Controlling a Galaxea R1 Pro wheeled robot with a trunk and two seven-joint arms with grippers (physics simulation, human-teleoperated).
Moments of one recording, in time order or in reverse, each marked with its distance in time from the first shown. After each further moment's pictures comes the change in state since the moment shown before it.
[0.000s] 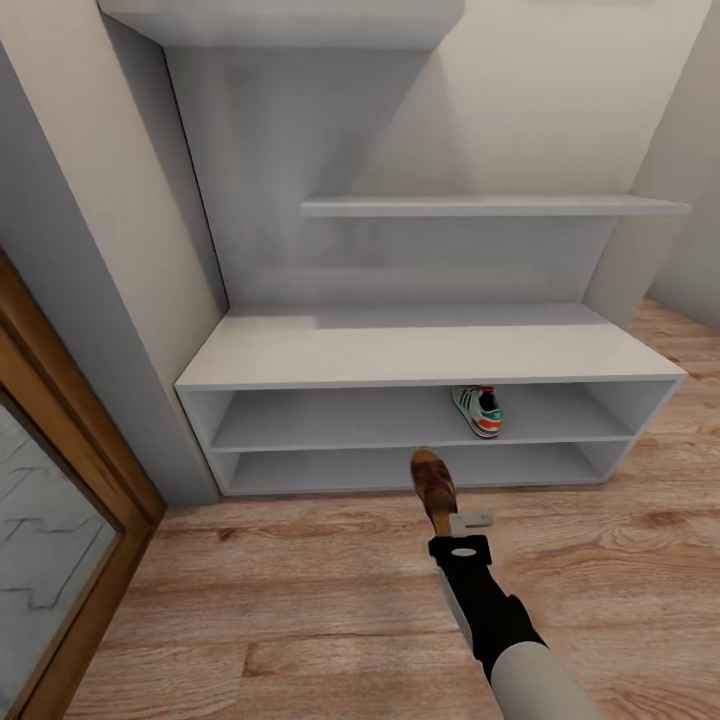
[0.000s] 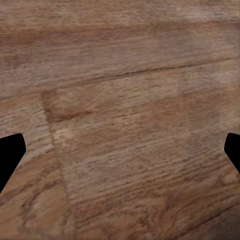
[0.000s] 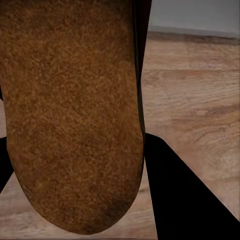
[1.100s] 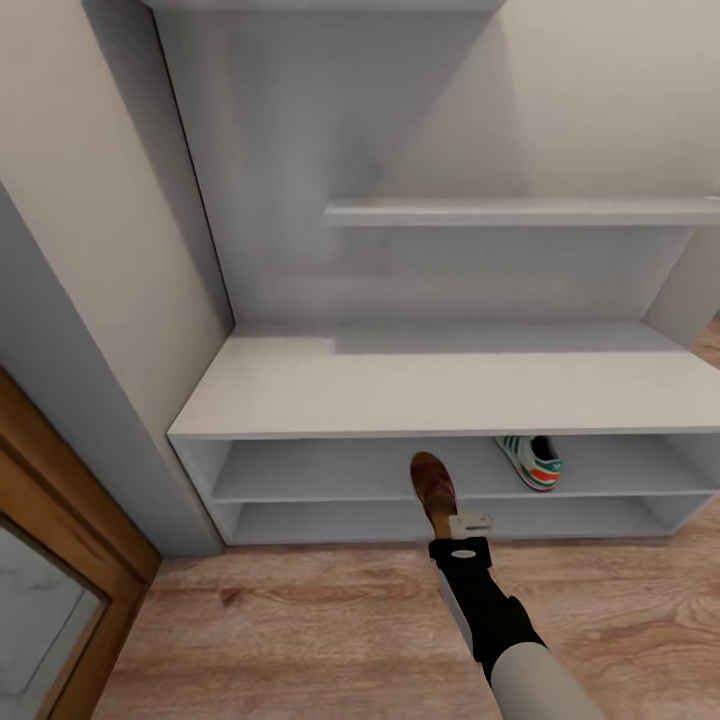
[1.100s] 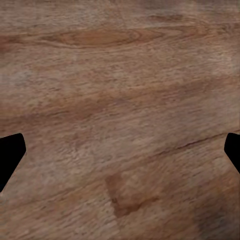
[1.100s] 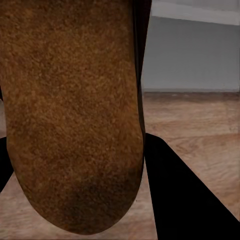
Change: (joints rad) left arm 0.000 -0.002 0.000 0.003 -0.001 0.000 0.000; right arm 0.000 0.000 -0.003 0.011 -0.002 -0.003 -0.001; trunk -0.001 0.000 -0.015
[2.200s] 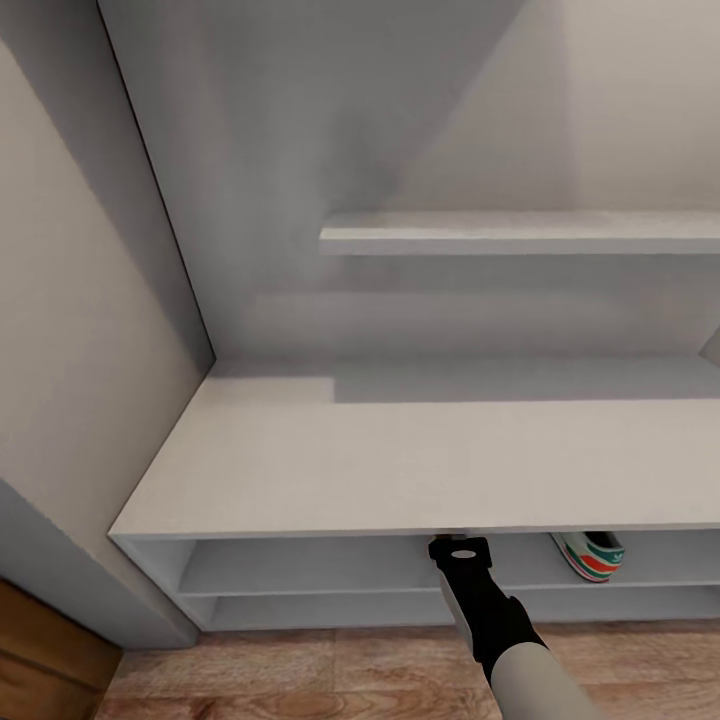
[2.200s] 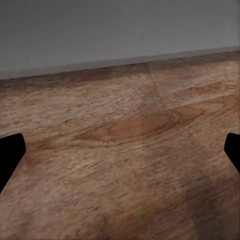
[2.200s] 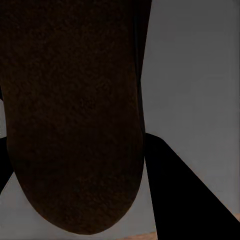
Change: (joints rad) left arm 0.000 0.000 0.003 0.003 0.000 0.004 0.000; right arm 0.001 0.000 -0.001 0.000 0.001 0.000 0.001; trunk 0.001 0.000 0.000
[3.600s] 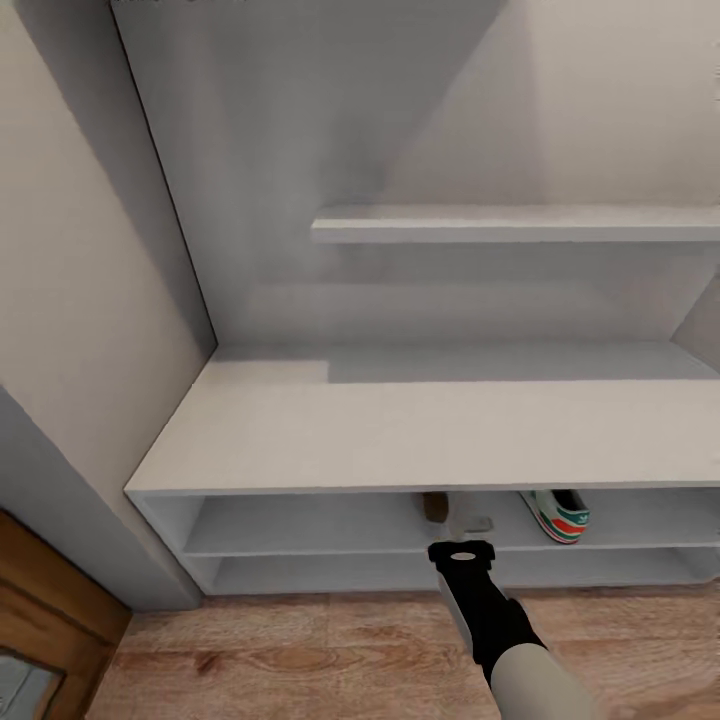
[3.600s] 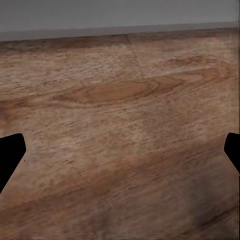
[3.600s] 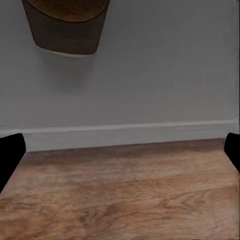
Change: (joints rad) left arm 0.000 0.001 0.000 0.000 0.001 0.000 0.003; right arm 0.000 0.000 0.000 0.015 -0.001 -0.003 0.000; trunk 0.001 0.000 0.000
